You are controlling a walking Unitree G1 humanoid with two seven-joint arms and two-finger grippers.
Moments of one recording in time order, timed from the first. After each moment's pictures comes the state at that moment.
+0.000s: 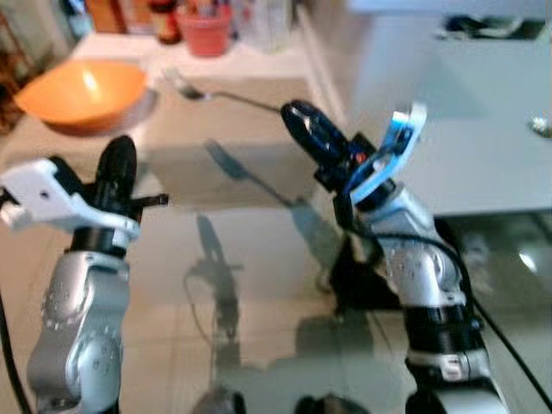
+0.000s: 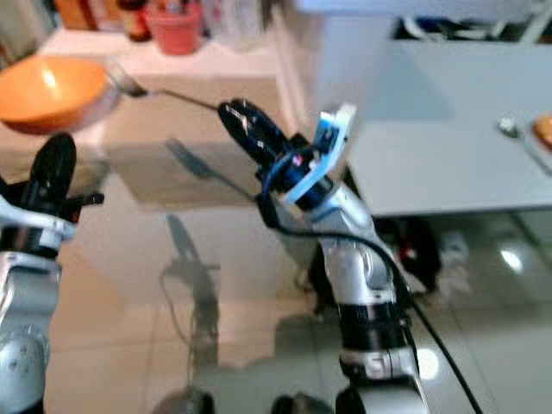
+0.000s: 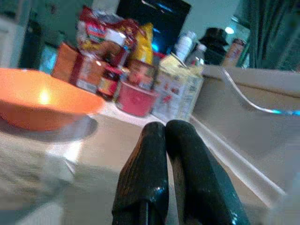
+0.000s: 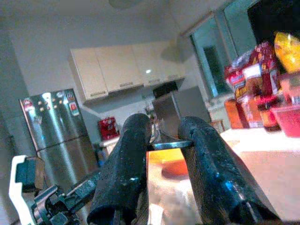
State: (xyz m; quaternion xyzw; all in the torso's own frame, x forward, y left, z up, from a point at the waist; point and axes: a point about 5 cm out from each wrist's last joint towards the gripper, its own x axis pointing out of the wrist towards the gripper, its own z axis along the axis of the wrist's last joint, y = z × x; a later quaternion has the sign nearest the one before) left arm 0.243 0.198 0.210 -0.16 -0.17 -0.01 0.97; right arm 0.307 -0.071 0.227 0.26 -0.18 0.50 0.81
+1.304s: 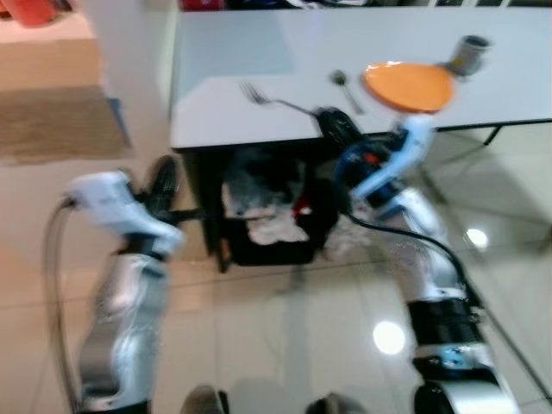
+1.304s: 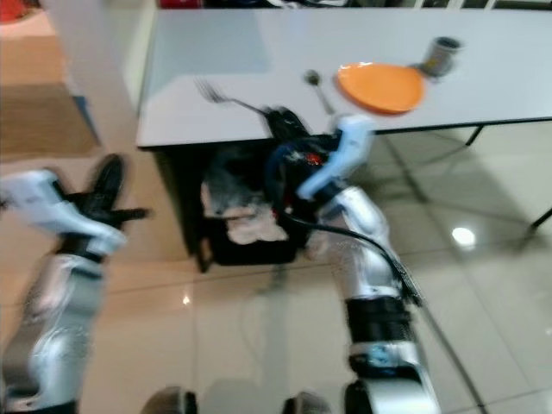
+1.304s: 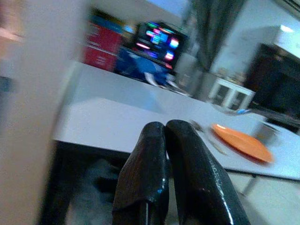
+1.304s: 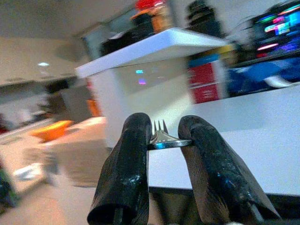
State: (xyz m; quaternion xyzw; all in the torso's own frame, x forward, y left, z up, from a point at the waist) left arm 0.259 0.162 0.182 -0.15 -0.12 -0.05 0.98; right arm 0.335 -0.111 0.196 0.18 -0.16 0.31 0.92
